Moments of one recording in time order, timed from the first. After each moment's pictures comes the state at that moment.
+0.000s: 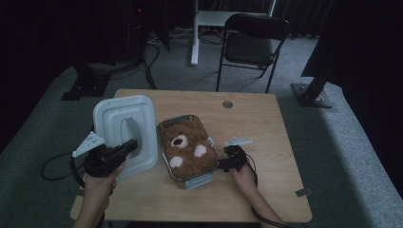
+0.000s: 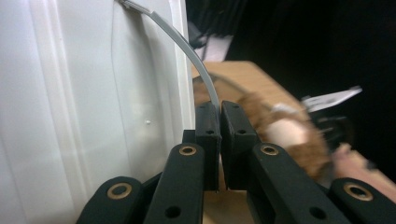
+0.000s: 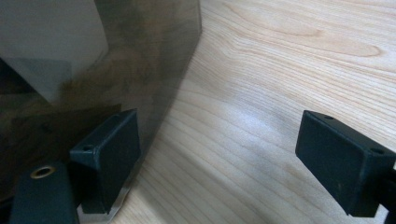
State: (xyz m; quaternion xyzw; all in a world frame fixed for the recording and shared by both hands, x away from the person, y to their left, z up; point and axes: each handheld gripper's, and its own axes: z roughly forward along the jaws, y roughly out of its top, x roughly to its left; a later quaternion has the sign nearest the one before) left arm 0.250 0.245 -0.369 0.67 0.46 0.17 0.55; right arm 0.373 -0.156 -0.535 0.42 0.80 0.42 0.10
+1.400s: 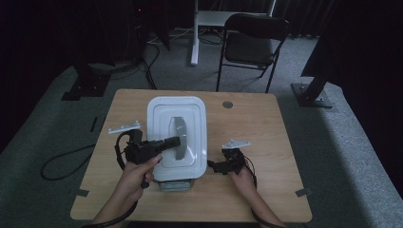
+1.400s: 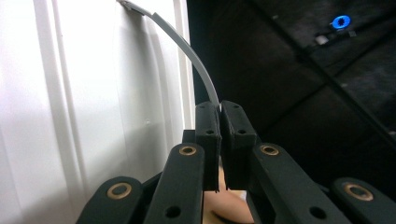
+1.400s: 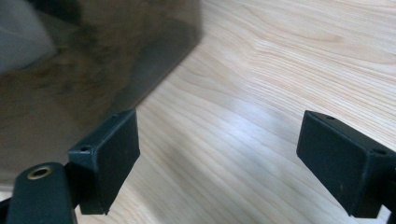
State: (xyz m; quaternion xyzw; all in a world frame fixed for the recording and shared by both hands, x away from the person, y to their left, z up) left arm 0.299 0.171 -0.380 0.66 0.42 -0.08 0.62; right arm 0.362 -0.152 -0.531 0.40 0.81 0.42 0.10
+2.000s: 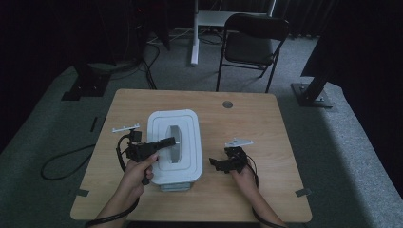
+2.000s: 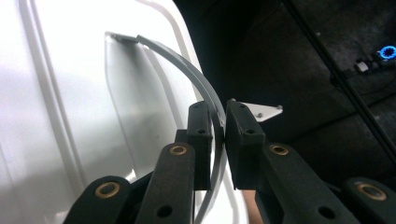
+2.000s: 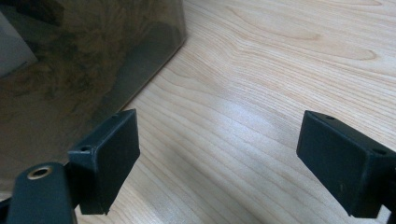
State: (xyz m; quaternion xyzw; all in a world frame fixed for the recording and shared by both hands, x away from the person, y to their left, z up) left arm 0.326 0.188 -0.424 0.62 0.51 -0.10 0.59; right arm 0.365 -0.157 -0.530 0.41 0.80 0.42 0.11
